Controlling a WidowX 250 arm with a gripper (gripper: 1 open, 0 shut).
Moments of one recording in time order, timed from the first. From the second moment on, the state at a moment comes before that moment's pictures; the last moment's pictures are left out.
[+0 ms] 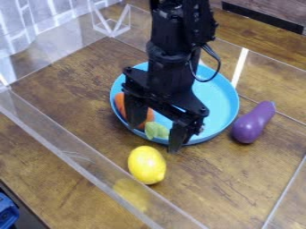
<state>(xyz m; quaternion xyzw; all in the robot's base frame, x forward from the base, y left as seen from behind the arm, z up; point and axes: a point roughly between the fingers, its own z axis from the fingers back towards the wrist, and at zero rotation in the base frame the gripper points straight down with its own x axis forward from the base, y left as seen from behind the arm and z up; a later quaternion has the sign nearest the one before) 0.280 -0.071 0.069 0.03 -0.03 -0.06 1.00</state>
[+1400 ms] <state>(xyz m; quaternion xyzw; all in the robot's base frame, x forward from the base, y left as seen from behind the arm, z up) 0.263 -0.068 0.038 0.05 -0.05 0.00 1.00</state>
